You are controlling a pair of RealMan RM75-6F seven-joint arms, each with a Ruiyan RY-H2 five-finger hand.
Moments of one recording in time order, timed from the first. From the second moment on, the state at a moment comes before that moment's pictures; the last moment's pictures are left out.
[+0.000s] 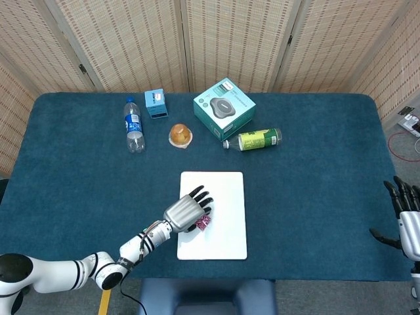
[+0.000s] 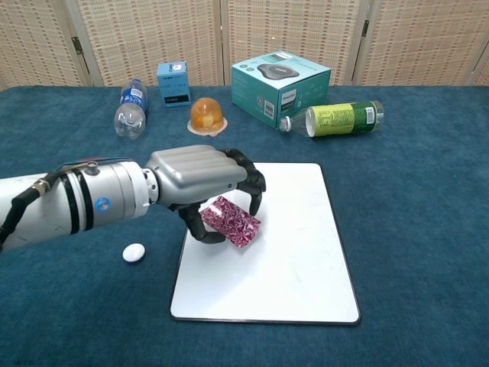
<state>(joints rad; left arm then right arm) -0.95 -1.66 -0.07 -1.44 1.29 0.82 0.45 0.04 -1.06 0.08 -1.60 -1.45 1.49 0.04</state>
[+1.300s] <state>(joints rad) -0.68 -1.49 0.13 -1.41 1.60 1.09 0.24 0.04 -1.05 0.08 -1.62 -1.49 1.52 0.02</state>
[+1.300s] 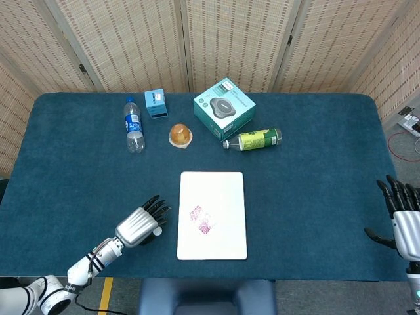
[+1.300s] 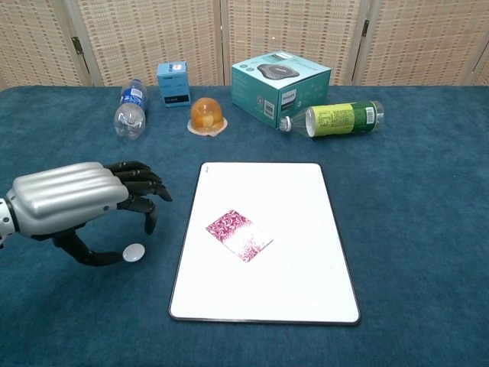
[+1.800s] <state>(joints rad) -0.65 -1.53 0.11 -1.34 1.60 1.07 0.23 0.04 -1.05 0.08 -1.63 -1.50 1.53 0.01</state>
